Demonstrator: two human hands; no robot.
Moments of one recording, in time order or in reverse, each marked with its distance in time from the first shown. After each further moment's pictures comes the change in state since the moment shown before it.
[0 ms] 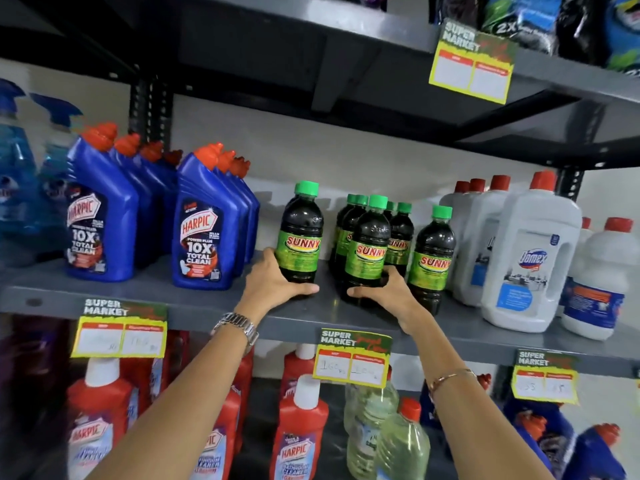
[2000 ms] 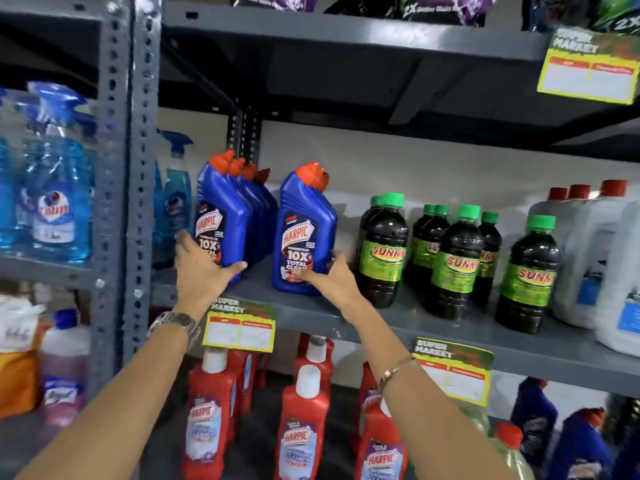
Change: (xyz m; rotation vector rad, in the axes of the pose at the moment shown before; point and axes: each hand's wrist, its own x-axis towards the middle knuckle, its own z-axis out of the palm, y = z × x) left_hand -0.014 -0.120 -0.178 0.157 0.545 -0.167; right_hand -0.034 -0.100 0.195 0.065 -0.205 -0.223
